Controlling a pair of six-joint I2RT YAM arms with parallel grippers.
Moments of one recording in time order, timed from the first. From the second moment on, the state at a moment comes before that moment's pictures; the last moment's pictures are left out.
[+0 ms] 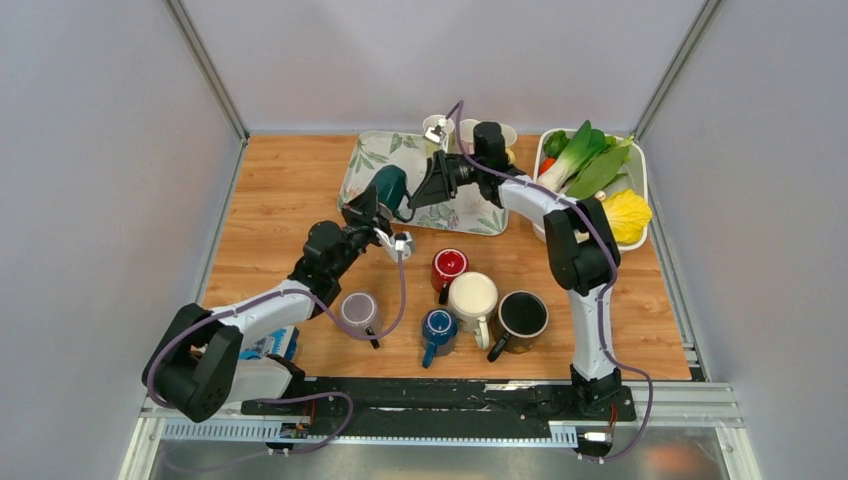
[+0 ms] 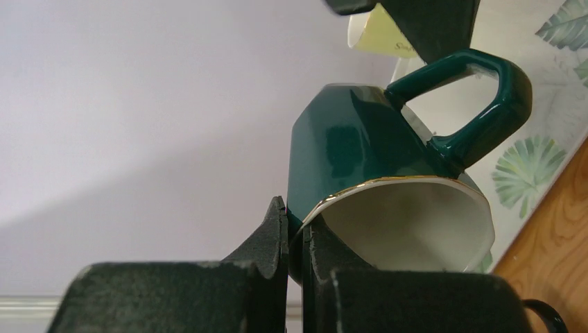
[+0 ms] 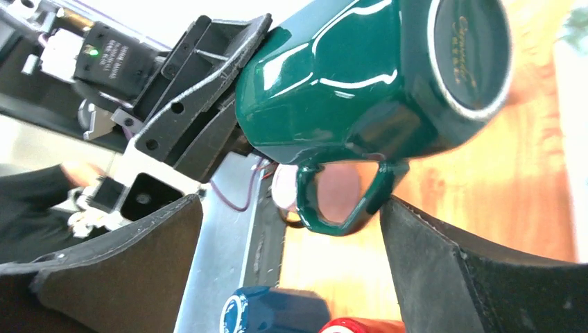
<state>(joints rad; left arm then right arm) -0.51 1.26 0.52 0.75 0.05 1.37 0.41 2.16 1.62 0.38 -1.39 0.73</state>
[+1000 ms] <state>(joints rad) -0.35 1.69 1.53 -0.85 0.19 0.51 0.62 1.82 1.55 -0.41 -0.63 -0.79</state>
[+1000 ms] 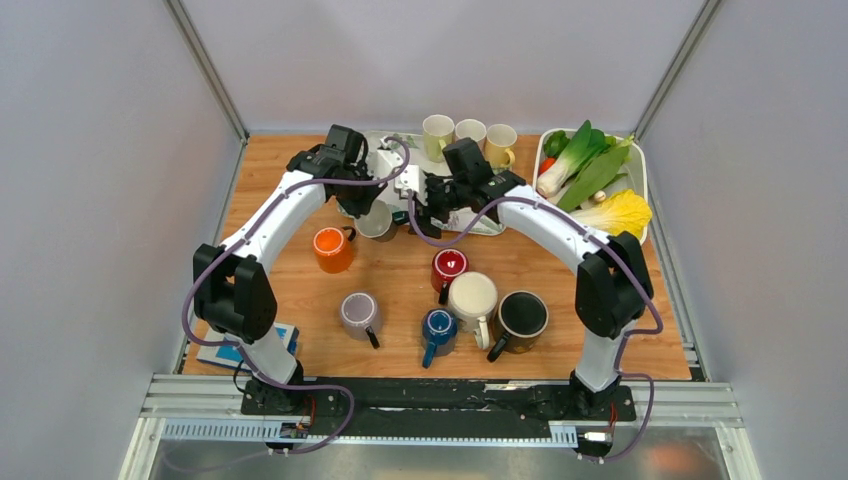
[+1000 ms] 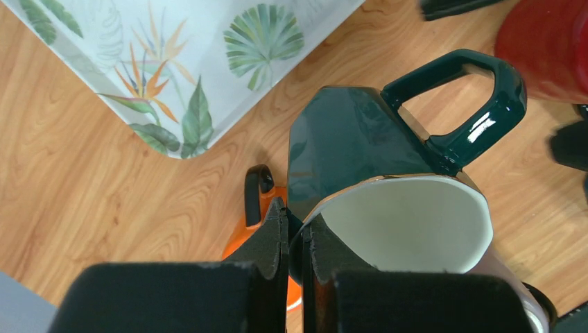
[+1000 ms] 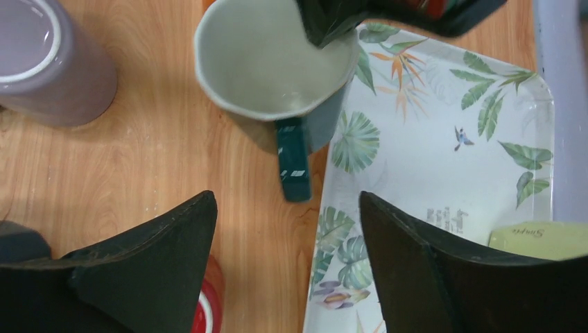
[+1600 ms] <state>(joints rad) -0.35 1.69 1.58 -0.92 0.23 0.39 0.71 1.95 1.69 -0.58 -0.53 -0.97</state>
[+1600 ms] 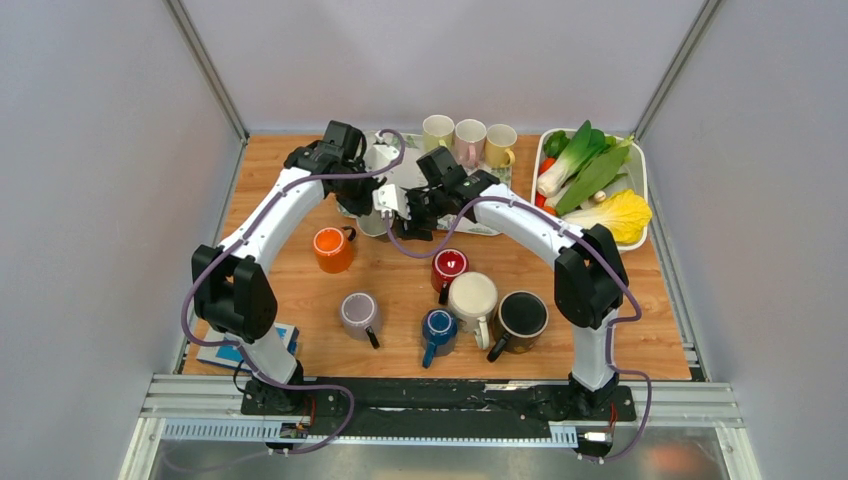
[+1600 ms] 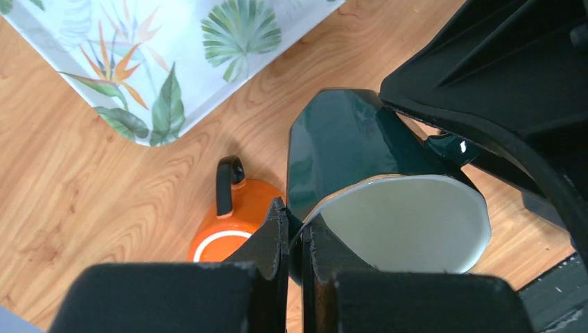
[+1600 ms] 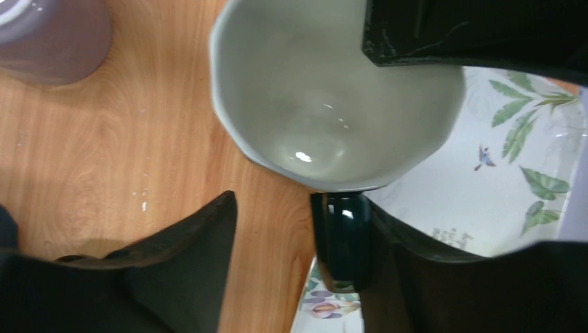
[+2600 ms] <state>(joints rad) -0.13 1.48 1.62 -0.80 0.09 0.01 0.63 2.12 1.82 -0.39 -0.36 -0.42</state>
